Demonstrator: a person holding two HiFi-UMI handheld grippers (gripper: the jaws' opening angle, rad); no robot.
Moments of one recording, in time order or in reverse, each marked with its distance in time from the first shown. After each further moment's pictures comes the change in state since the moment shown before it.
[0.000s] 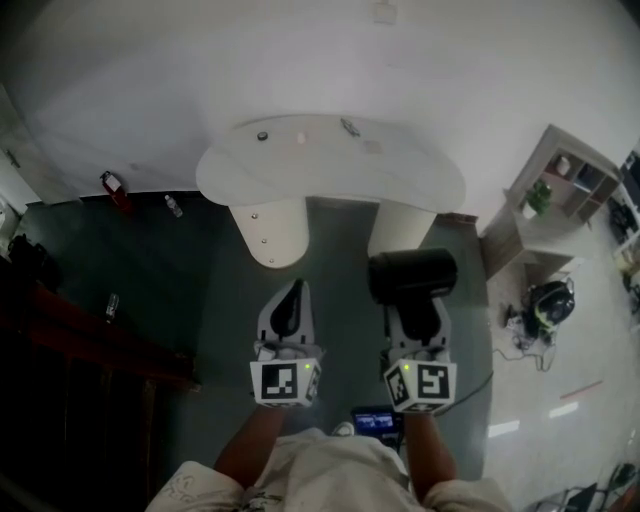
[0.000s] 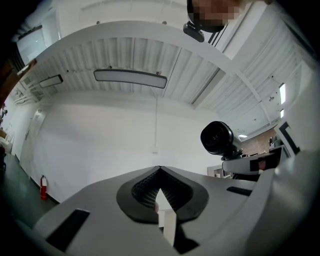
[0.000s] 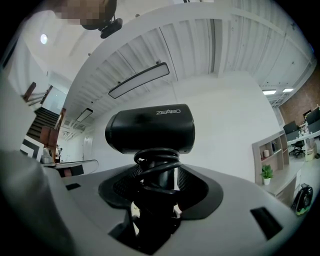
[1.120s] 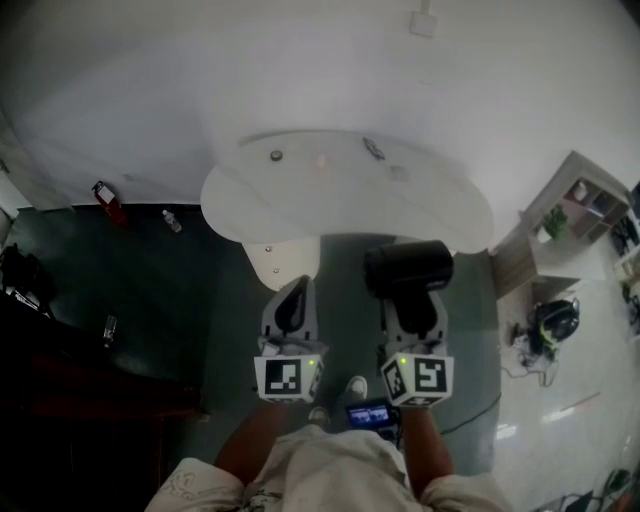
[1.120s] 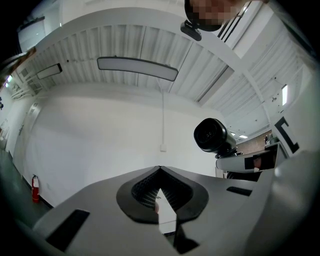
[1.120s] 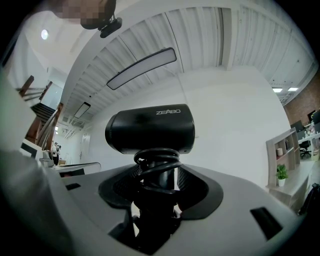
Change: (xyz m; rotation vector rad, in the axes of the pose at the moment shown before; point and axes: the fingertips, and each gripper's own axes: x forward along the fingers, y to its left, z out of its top) left arm 0.144 0.144 -0.023 -0.013 -0.005 -0.027; right arm 0.206 0.063 -0.019 -0.020 0.000 0.019
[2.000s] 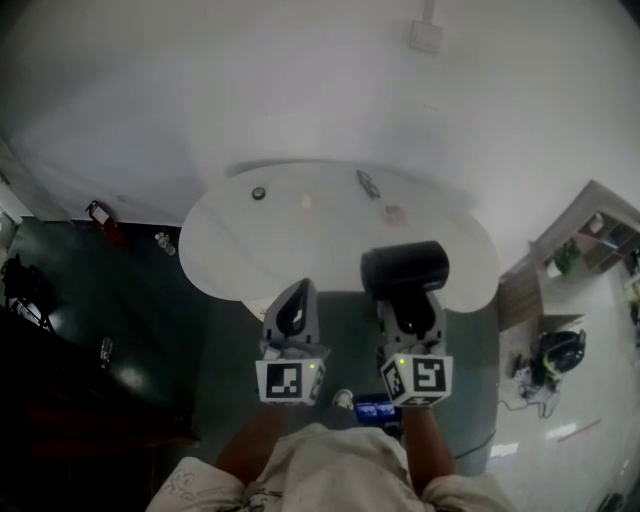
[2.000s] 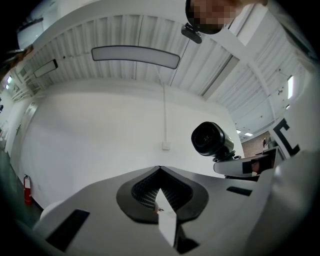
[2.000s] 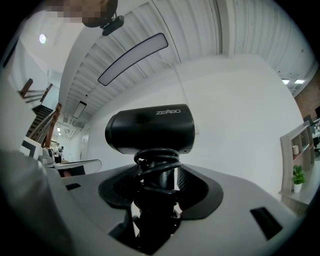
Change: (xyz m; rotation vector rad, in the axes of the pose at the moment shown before) left arm 0.201 -0.012 -0.025 0.009 -0.012 0.034; right arm 0.173 -0.120 -0.007 0.003 0.013 0.052
